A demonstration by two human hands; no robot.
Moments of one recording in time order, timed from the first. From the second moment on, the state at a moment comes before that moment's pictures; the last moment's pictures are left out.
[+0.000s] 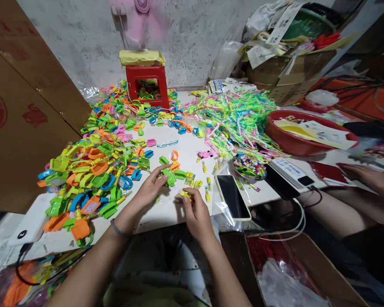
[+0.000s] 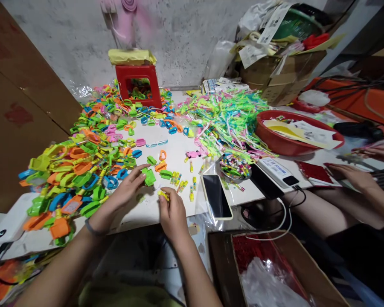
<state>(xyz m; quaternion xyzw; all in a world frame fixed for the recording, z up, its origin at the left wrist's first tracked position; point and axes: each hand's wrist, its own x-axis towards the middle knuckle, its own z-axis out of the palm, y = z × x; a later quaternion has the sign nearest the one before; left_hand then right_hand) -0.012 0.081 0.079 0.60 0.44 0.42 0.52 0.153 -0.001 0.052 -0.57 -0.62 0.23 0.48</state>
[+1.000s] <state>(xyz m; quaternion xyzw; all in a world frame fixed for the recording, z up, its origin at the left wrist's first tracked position) -0.028 0.018 0.072 0.46 0.47 0.35 0.67 0.150 -0.020 0.074 -0.56 -0.80 0.00 0.23</state>
